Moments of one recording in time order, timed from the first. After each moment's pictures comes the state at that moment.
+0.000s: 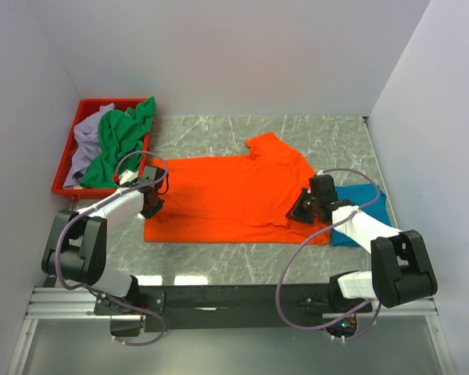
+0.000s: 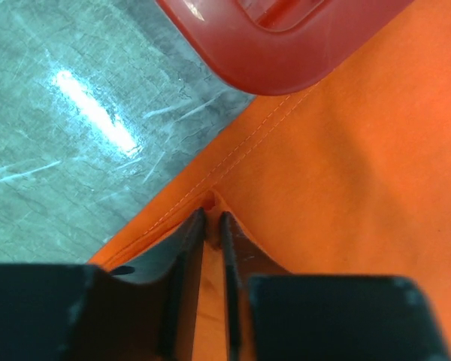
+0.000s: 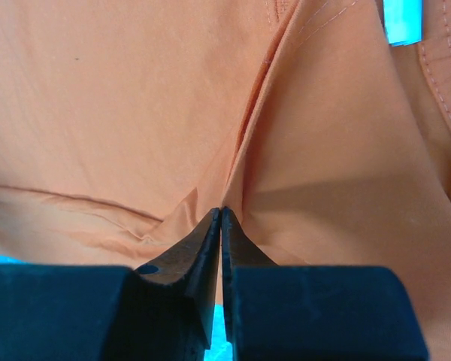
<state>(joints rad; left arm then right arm) -0.25 1.48 0.79 -0.49 -0.45 -1.08 0.23 1.31 0.58 -0.20 -0.18 0.73</state>
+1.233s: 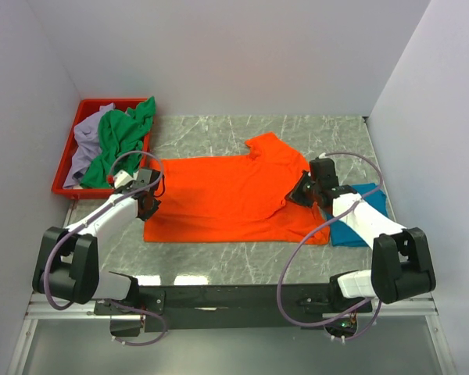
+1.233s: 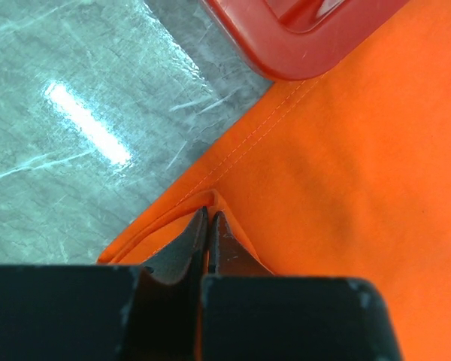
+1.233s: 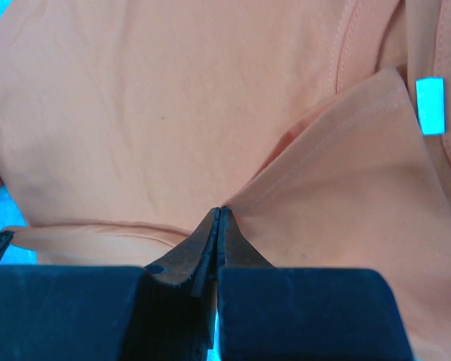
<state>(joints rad) -0.24 1.36 0.76 -0.54 -0.47 -1.08 0.23 1.34 0.75 -0.26 -0.14 0.75</state>
